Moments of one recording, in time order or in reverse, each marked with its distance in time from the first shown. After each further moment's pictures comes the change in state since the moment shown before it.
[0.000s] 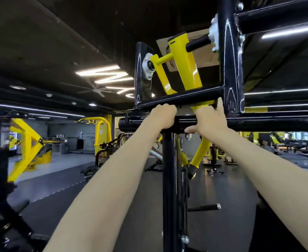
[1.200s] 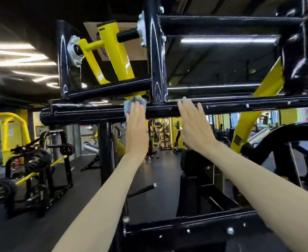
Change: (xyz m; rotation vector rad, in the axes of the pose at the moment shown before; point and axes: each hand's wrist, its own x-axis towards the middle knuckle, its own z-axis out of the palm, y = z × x) left_hand -0.064 0.124 0.081 -0.760 0.577 0.063; right_hand -0.114 0.107 0.016 -0.125 0.251 0.017
